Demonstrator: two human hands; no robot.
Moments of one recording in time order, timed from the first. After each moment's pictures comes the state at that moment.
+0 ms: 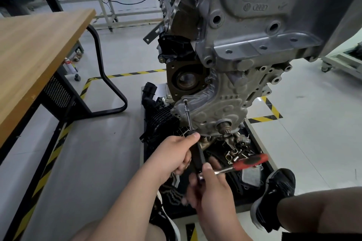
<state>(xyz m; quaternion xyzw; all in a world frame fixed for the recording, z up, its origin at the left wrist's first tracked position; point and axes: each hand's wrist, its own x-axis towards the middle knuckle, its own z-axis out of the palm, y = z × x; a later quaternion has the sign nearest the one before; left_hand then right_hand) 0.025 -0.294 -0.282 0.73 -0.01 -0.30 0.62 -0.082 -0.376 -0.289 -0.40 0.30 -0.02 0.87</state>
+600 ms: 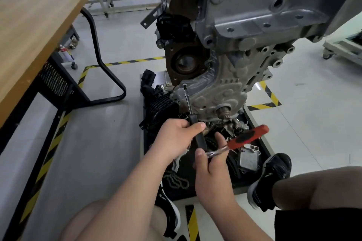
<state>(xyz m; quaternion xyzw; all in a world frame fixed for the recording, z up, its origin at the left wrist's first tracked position) 0.024 -0.297 -0.290 0.82 -0.06 -0.17 0.54 -0.090 -0.382 -0.298 -0.72 0.22 -0.08 0.65</state>
